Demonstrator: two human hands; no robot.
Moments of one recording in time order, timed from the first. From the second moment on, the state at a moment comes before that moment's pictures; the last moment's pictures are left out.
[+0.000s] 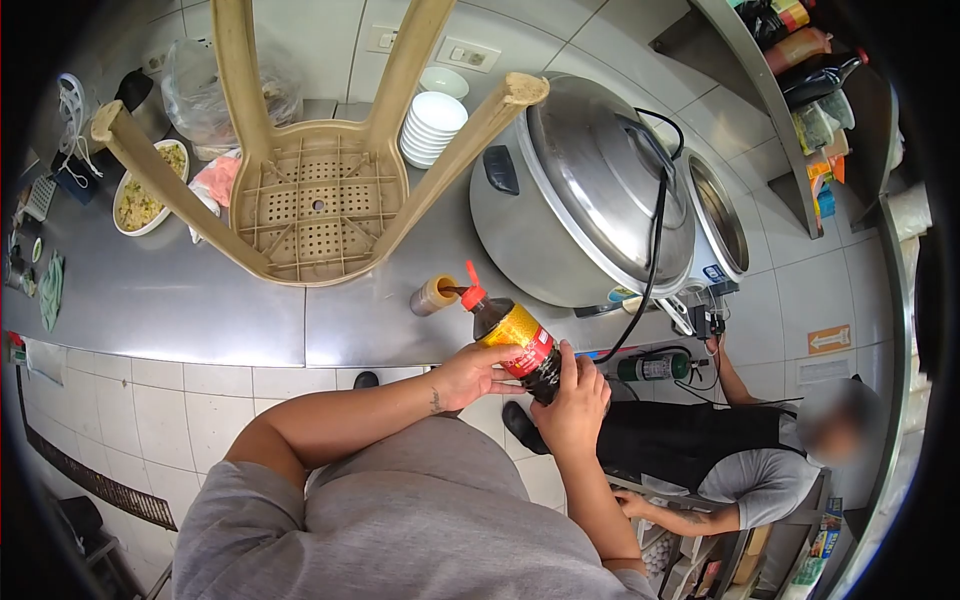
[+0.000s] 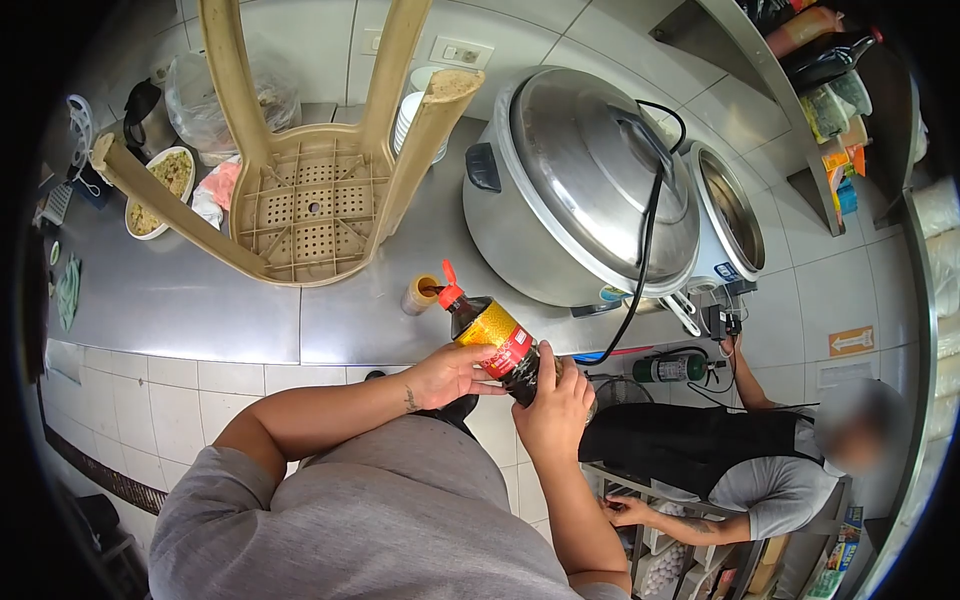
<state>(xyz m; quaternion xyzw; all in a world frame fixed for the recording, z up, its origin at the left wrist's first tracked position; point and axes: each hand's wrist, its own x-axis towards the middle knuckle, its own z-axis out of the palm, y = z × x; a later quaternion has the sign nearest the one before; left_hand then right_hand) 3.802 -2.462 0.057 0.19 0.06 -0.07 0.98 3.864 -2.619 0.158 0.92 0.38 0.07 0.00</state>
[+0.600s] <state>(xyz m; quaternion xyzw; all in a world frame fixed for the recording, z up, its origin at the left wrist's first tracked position) 3.803 -2.462 0.054 0.17 0.07 -0.08 0.98 3.866 -2.620 0.152 0.92 0.38 0.07 0.00</state>
